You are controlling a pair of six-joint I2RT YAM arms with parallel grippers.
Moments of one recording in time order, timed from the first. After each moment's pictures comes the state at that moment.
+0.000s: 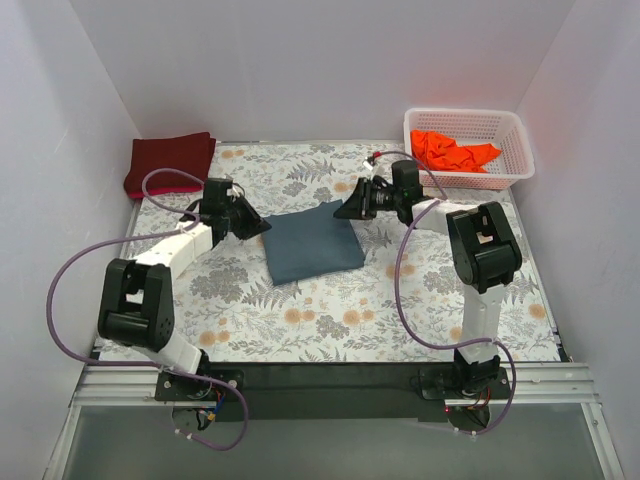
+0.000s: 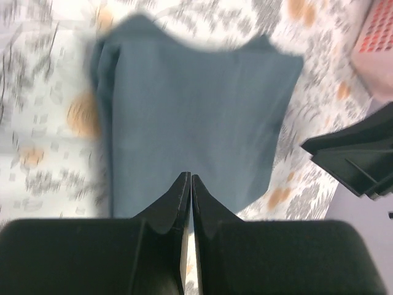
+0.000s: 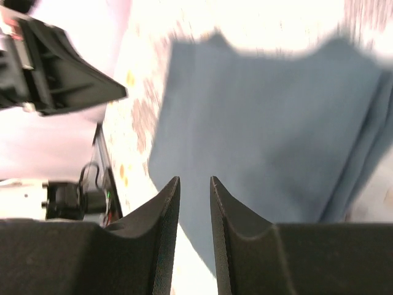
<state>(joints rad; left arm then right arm) -0.20 1.53 0.92 -0.18 0.27 -0.82 0.33 2.03 1.17 0.31 -0.94 0.62</state>
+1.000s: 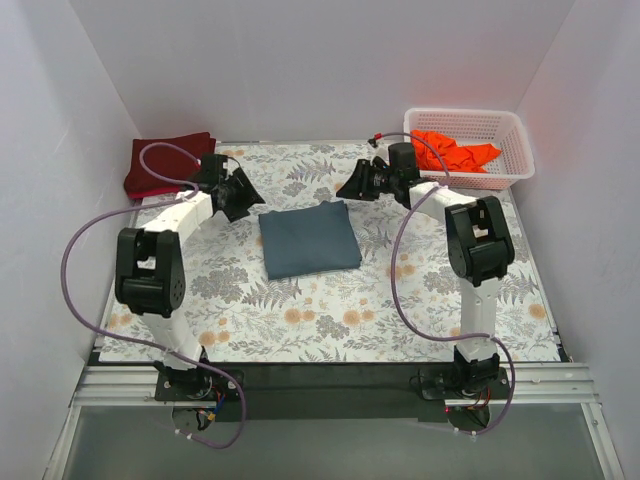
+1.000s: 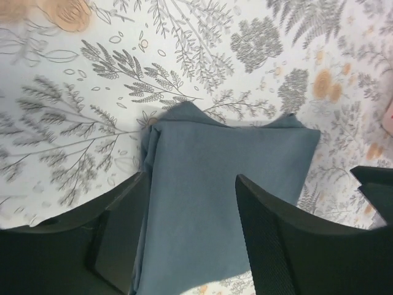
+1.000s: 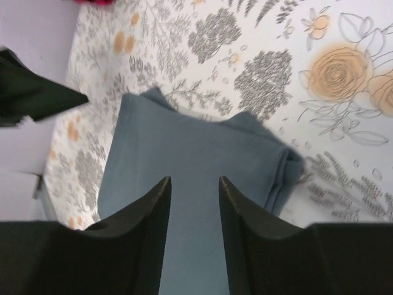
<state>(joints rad) -0.13 1.84 1.28 -0.30 0.19 -0.71 0.32 2.14 1.46 0.13 -0.71 0.55</state>
